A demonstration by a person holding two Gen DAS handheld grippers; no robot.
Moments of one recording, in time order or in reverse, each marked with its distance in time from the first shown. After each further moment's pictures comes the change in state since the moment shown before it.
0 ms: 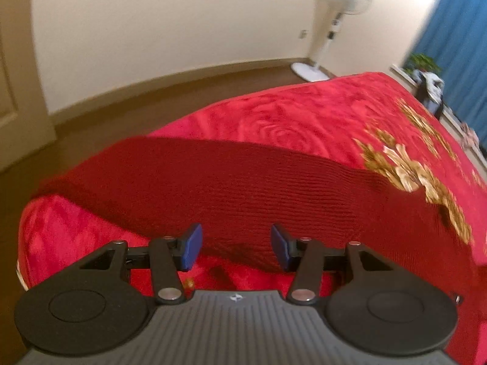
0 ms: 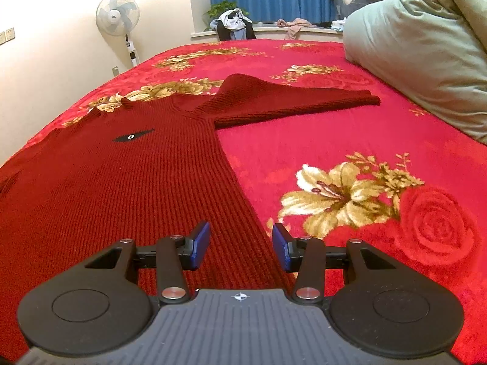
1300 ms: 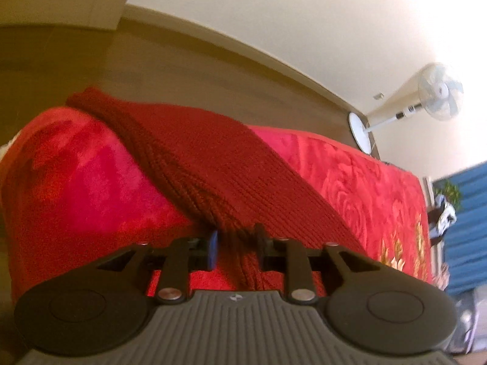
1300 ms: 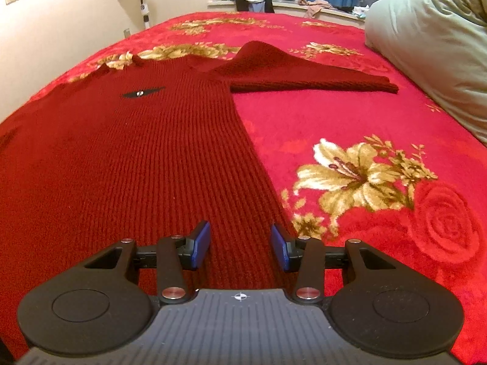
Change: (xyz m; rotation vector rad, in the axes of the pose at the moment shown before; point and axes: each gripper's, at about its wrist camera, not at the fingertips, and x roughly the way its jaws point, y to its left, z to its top) left arm 0.031 0.122 0.015 -0.628 0.065 -0.054; right arm 0.019 0.017 -0.009 -0.116 0.122 -0.007
